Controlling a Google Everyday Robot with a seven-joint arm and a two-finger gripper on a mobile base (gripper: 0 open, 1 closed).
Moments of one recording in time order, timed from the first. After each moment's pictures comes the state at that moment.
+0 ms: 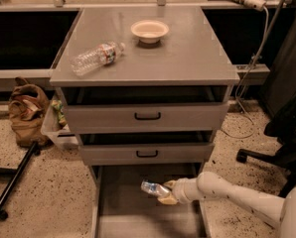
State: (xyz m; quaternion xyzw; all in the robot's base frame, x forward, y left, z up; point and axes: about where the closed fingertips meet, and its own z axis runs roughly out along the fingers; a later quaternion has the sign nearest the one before) arm 0.548 -0.091 0.293 -0.53 0.76 0.21 0.32
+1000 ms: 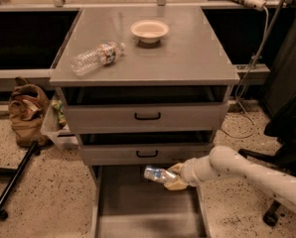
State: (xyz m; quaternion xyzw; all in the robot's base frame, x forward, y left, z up) arm 0.548 -0.107 0.419 -0.57 0.73 0.22 0.30
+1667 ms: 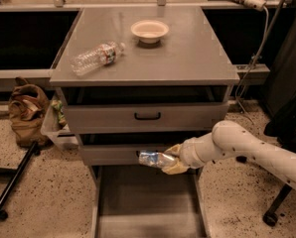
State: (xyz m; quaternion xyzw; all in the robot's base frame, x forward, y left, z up) arm 0.549 -0.092 0.547 -0.62 0.69 0.20 0.31
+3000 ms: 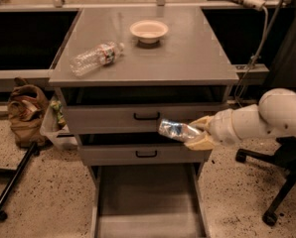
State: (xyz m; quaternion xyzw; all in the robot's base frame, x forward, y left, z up) arm 0.546 -0.154 0.697 -0.59 0.71 0.17 0.36
